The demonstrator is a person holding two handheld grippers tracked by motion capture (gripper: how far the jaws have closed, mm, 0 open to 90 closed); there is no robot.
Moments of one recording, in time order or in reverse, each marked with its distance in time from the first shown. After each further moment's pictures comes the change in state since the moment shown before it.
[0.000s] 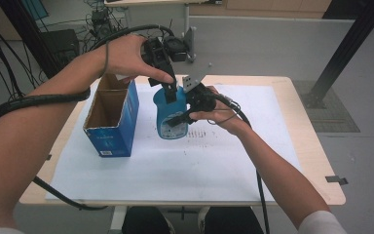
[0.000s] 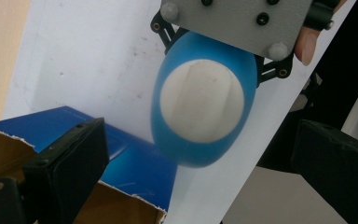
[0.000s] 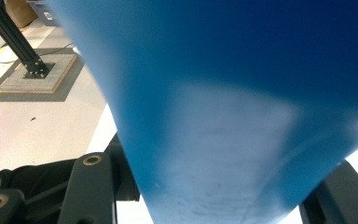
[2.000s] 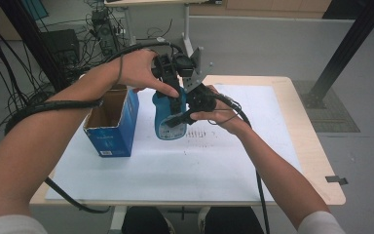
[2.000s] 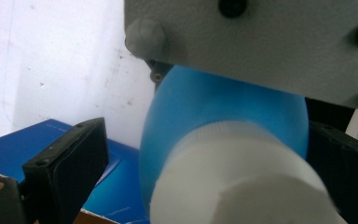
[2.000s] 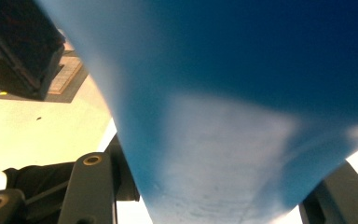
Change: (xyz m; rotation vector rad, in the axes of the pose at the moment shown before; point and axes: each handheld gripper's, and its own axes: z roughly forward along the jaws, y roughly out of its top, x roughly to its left) left arm -0.002 0.013 0.035 0.038 -0.019 0.075; right arm 0.004 0.005 -0.001 -0.046 0.032 -0.049
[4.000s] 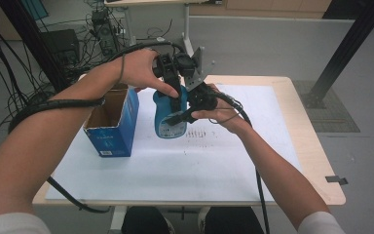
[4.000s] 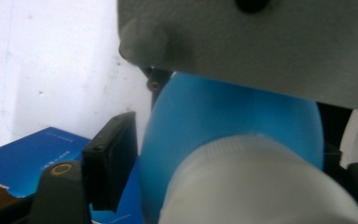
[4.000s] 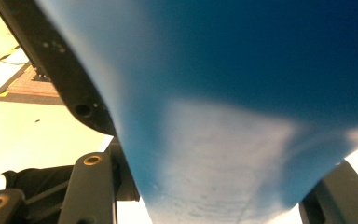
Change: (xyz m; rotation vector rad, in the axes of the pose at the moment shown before) left arm 0.000 0.002 0.000 -0.015 -0.021 0.026; right arm 0.001 0.003 -0.005 -0.023 -0.004 -0.020
